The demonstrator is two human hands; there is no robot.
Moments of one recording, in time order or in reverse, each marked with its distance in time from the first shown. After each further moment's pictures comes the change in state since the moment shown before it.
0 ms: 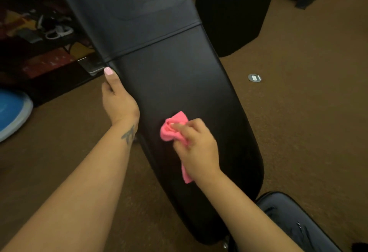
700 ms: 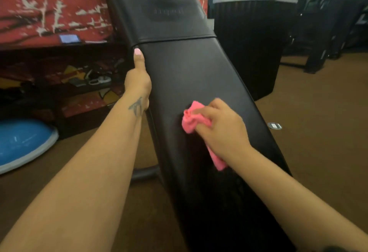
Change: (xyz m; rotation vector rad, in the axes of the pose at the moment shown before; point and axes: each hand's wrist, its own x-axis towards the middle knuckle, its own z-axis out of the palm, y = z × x) left_hand 0.014 -0.012 -0.003 -0.020 -0.165 0.124; right_hand 0.011 0.038 -0.002 -0.171 0.064 -0.331
